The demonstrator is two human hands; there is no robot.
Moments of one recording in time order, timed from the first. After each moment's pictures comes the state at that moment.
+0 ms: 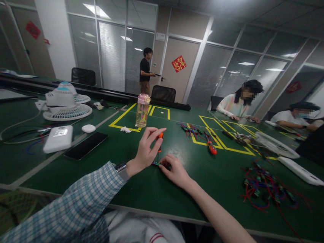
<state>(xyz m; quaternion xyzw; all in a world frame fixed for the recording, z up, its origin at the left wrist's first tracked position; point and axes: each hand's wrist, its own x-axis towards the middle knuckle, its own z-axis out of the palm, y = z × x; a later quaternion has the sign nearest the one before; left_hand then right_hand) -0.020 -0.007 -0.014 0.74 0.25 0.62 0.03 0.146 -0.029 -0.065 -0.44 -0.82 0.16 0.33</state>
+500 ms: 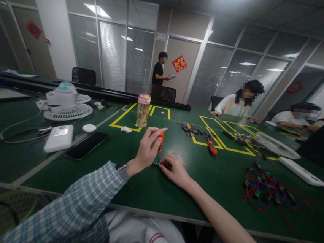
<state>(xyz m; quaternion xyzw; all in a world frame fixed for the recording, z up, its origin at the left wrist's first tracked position) -0.020 -0.006 -0.014 0.75 0.25 0.62 0.04 0.147 -0.028 -0.066 -0.44 -0.82 0.15 0.33</state>
